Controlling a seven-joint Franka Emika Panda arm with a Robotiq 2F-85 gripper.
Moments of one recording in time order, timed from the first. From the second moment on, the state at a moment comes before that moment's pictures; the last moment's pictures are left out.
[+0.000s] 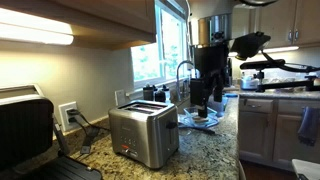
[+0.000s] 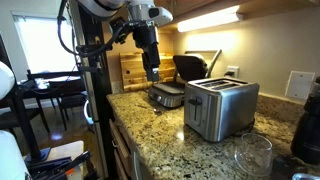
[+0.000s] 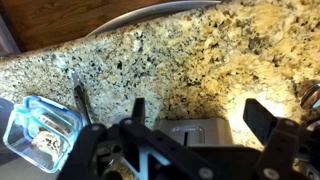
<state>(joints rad) -0.06 -0.51 0.24 -2.51 -0.11 2.05 0.43</state>
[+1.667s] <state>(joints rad) -0.02 -0.37 0.03 -2.44 0.03 2.24 0.07</state>
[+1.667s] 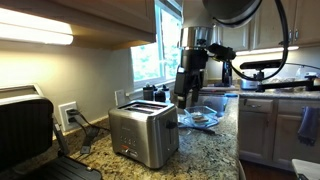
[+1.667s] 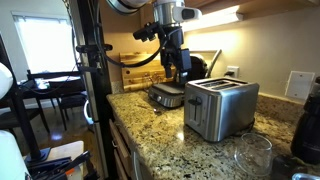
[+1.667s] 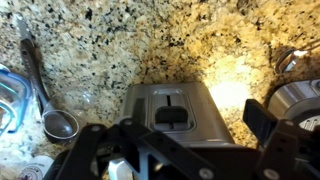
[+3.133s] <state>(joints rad) 0.00 -0.23 0.04 -2.40 0.00 2.31 0.02</state>
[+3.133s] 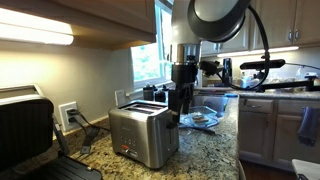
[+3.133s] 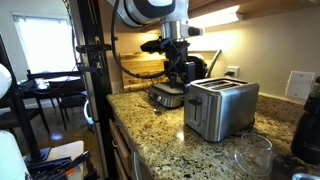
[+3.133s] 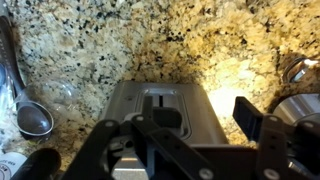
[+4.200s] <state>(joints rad) -0.01 -0.06 -0.01 -2.36 0.00 2.49 0.02</state>
